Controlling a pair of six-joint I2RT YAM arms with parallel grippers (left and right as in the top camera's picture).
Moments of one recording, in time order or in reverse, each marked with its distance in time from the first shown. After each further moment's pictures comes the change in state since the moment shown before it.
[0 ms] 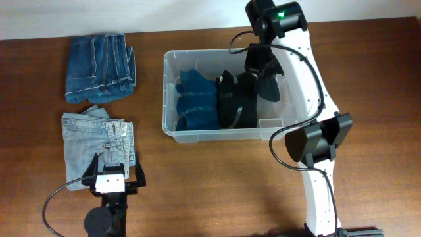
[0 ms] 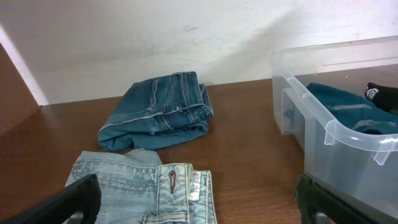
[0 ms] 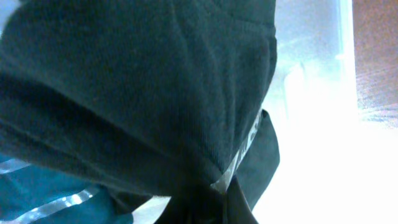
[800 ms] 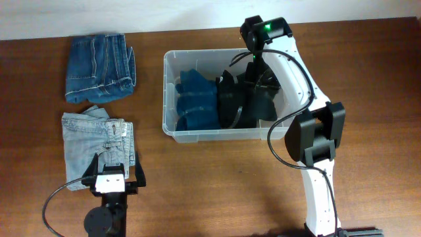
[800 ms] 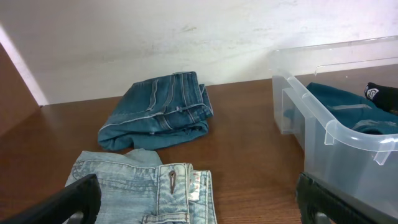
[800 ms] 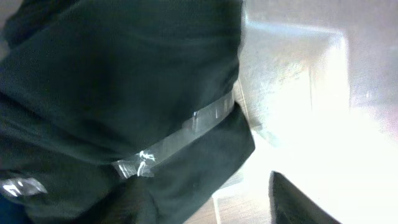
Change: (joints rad) left arm 0.000 0.000 0.000 0.000 0.000 0.000; right arm 0.000 0.004 -0.272 0.104 0.035 0.024
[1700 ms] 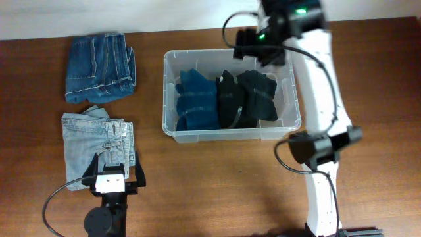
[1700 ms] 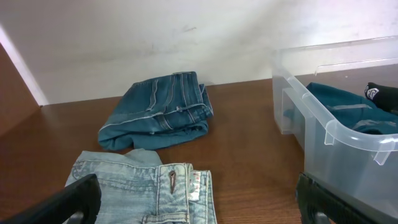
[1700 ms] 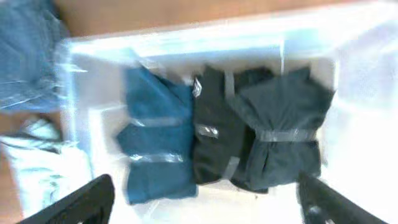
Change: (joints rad) left arm 0.000 0.000 0.000 0.000 0.000 0.000; right arm -0.029 -0.073 0.540 -0.103 -0.323 -0.233
